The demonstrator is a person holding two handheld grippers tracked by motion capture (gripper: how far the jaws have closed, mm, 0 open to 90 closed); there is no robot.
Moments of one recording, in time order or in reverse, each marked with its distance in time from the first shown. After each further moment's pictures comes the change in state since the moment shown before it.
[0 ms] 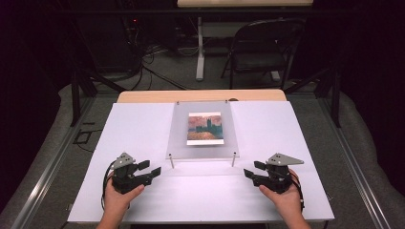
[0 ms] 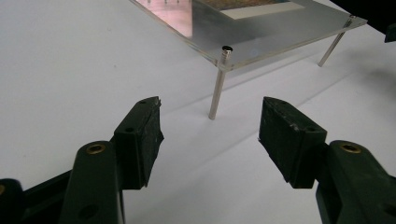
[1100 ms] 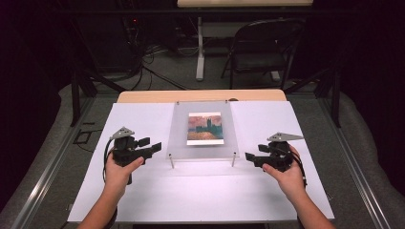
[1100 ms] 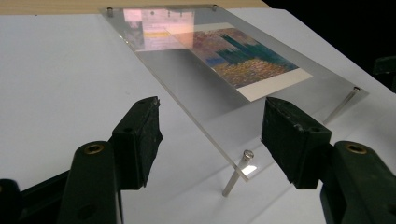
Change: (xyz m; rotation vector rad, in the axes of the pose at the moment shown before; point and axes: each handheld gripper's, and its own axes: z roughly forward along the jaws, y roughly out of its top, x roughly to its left) left arm 0.020 0.069 0.015 -0.022 -0.005 -0.047; right arm -0.031 0.050 0.016 0.061 -0.012 0.051
